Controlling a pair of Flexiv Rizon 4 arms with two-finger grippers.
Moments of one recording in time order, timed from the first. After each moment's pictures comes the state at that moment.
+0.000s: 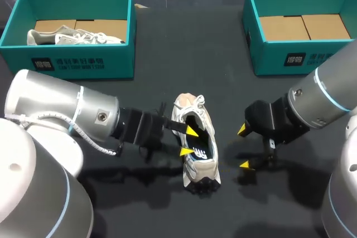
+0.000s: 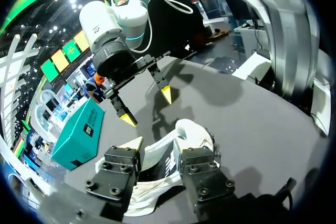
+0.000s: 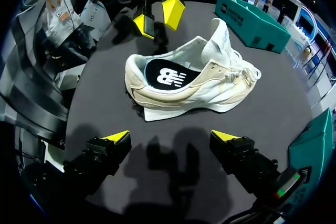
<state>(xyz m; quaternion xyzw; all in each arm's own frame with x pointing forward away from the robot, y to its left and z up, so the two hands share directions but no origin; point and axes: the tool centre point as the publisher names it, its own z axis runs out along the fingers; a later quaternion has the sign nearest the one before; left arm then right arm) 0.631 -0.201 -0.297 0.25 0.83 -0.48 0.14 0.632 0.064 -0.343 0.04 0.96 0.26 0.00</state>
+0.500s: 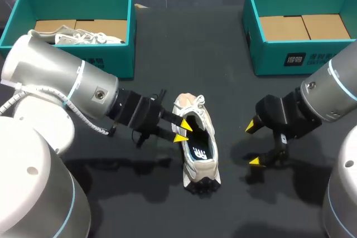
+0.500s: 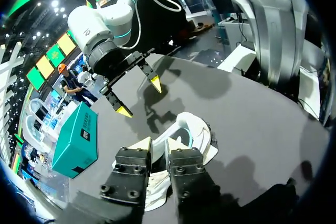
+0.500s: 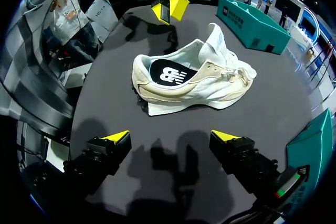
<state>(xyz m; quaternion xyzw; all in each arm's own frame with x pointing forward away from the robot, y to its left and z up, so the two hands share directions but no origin) 0.644 -0.188 -0.278 0.32 0.83 -0.44 0.12 0.632 0.048 -0.329 0.03 0.96 0.27 -0.01</state>
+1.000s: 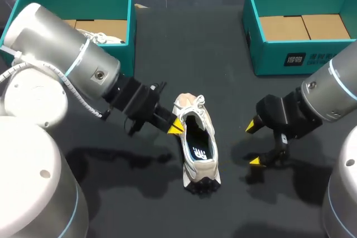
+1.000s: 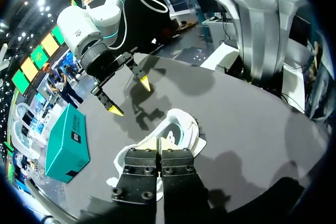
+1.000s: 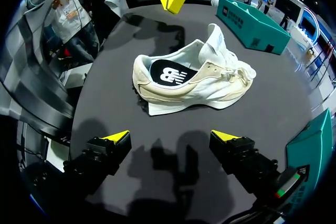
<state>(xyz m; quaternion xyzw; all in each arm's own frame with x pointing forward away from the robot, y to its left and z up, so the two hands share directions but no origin) 0.647 -0.173 -0.268 0.36 0.83 -0.41 0.07 0.632 0.047 -0.328 0.03 0.96 0.27 -0.01</state>
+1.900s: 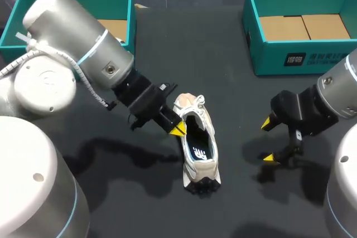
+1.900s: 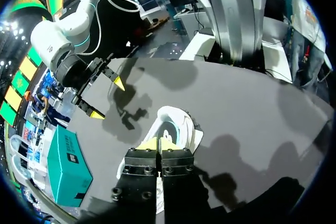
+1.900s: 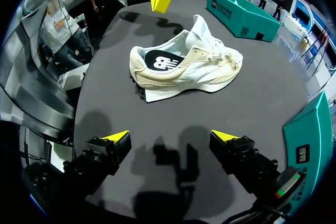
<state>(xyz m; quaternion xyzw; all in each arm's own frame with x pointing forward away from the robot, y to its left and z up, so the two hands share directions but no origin) 0.647 -0.183 -0.275 0.48 0.80 -0.36 0.05 0.633 0.013 -0.320 0.07 0.97 0.25 -0.01</state>
